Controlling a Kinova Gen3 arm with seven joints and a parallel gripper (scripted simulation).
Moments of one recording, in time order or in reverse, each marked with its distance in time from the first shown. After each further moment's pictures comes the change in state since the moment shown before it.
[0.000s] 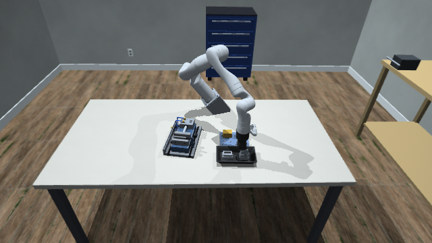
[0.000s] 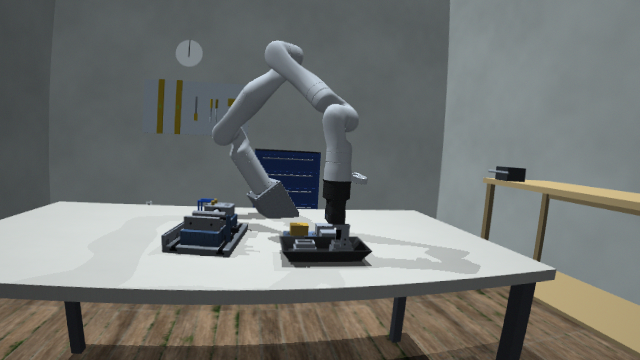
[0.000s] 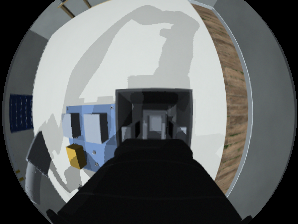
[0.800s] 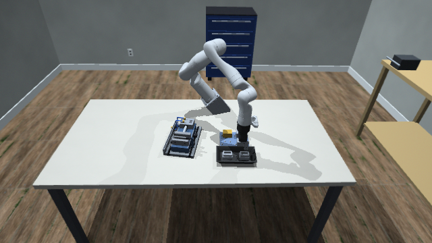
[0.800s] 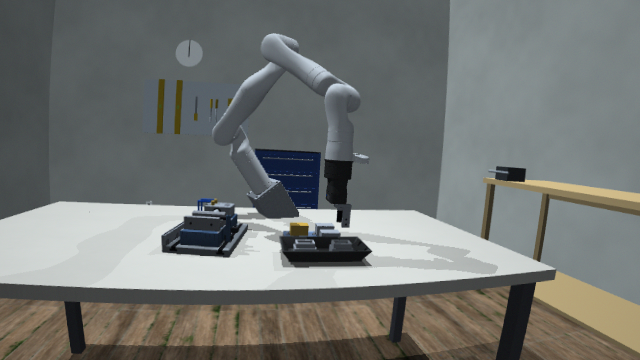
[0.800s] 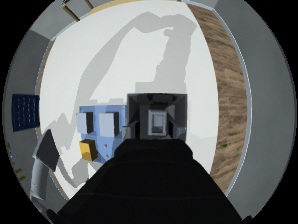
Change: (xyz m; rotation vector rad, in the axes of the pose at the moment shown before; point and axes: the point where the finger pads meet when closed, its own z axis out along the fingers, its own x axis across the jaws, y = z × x) arm -0.006 -0.001 -0.055 -0.004 -0.015 -0.004
